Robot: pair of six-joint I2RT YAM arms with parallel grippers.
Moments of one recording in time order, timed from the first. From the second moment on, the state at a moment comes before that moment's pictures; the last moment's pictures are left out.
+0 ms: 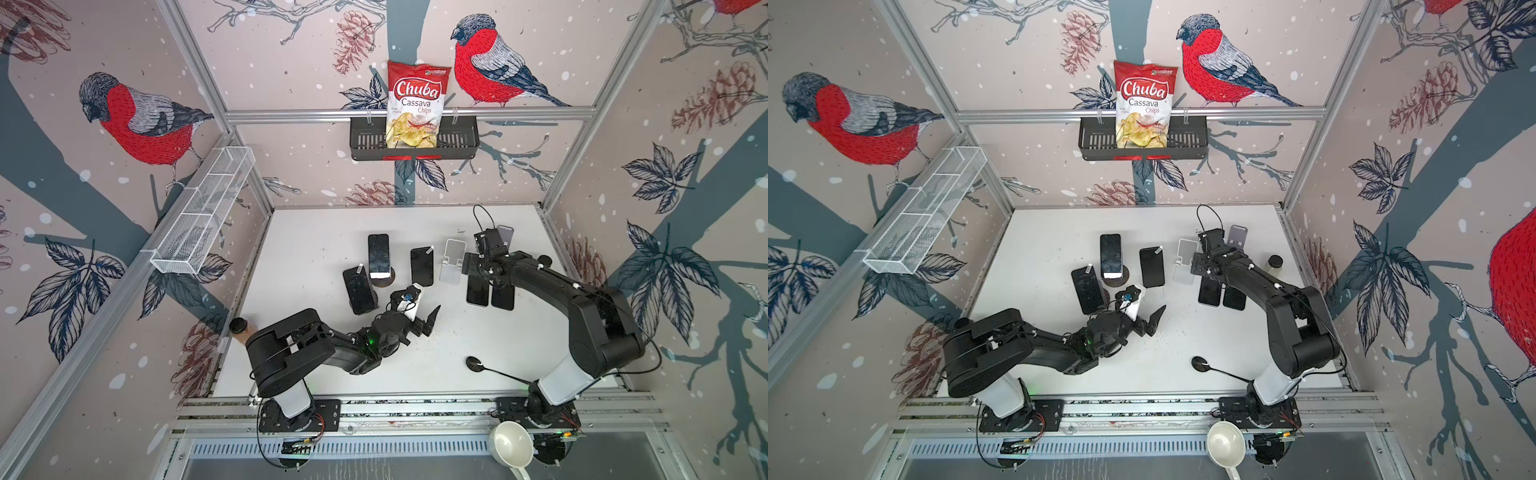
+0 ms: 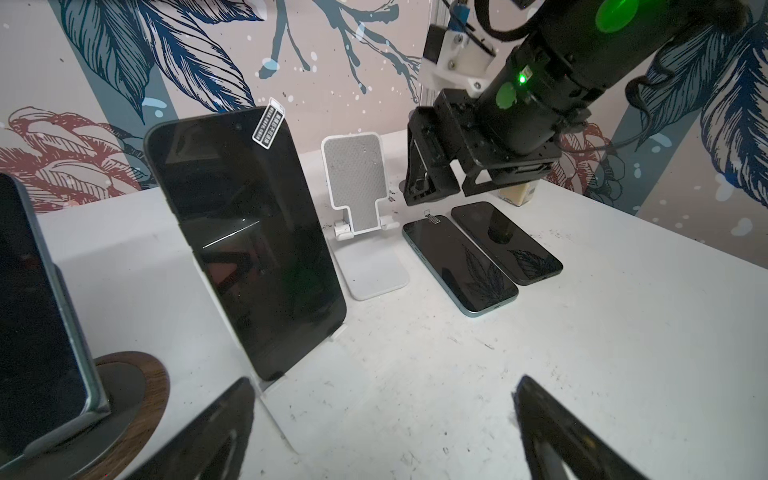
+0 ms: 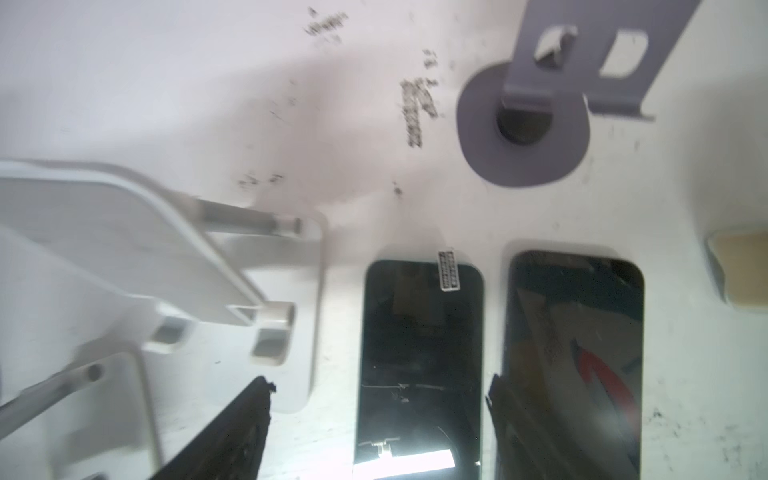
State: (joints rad) left arm -1.03 1.66 0.46 1.04 -0.32 -0.12; right arm 0.39 1.62 1.06 -0.41 0.18 0.42
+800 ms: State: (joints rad) left arm -1.03 1.65 0.46 1.03 -0.32 -0.13; right arm 0.49 1.87 1.37 -0.36 0.26 0.45
